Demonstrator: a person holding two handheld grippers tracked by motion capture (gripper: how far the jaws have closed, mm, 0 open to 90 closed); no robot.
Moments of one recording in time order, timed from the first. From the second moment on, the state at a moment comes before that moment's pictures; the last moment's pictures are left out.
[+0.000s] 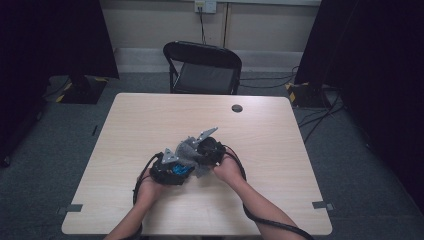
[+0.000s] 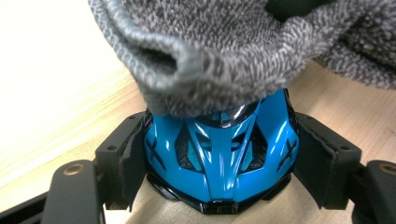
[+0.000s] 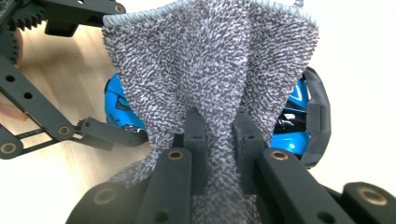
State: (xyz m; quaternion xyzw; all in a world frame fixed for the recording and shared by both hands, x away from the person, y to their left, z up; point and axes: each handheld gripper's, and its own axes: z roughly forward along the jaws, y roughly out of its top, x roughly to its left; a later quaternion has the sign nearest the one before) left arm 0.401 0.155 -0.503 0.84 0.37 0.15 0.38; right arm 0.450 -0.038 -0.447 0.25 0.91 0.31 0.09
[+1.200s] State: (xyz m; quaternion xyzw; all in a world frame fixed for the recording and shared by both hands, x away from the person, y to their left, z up) left arm 0.400 0.154 -0.503 0.84 0.37 0.15 0.38; right arm 0.469 -0.055 -0.444 0.29 0.90 0.31 0.10
